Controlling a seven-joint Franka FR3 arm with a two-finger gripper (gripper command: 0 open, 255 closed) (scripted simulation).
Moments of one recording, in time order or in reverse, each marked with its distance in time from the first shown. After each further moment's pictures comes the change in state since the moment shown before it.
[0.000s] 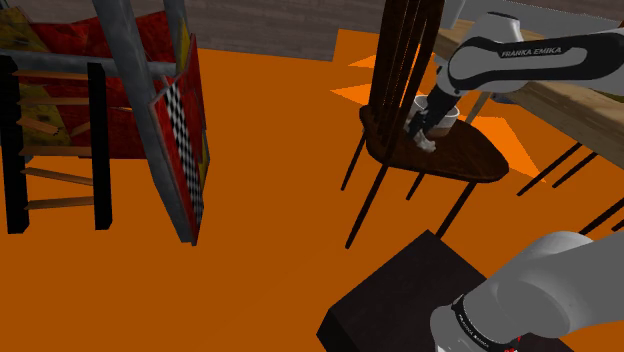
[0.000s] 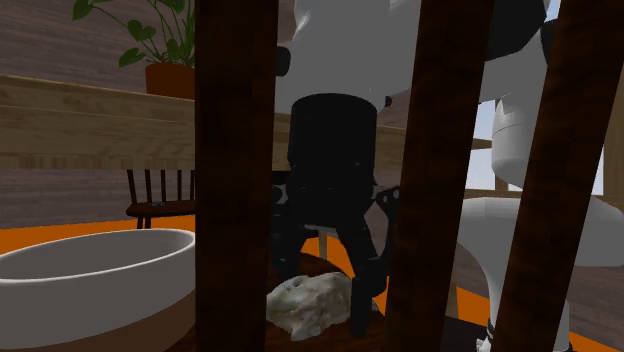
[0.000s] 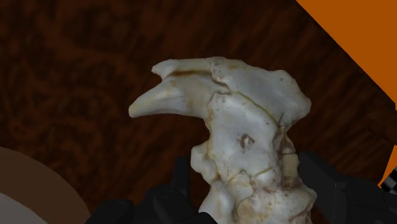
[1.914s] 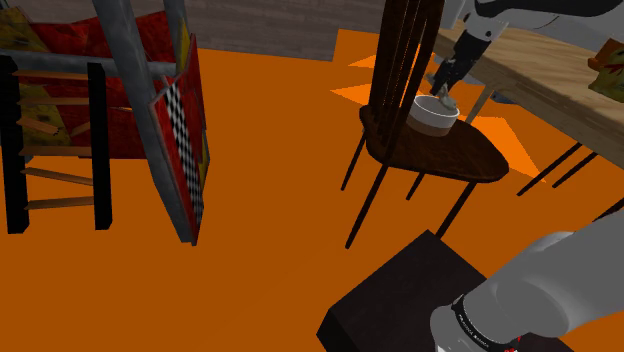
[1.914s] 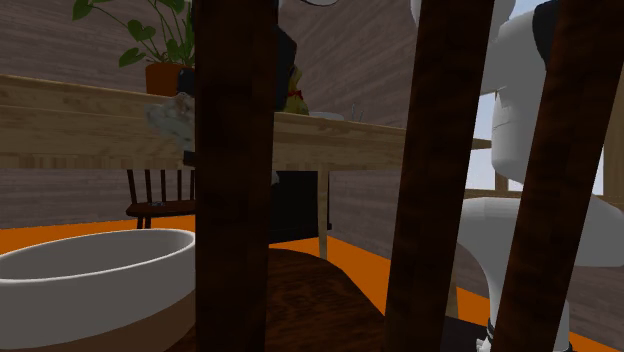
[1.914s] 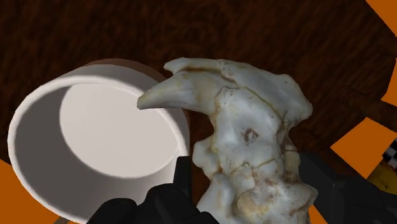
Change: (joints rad) arm -0.012 0.207 -0.107 0.513 0.078 -0.319 -0.164
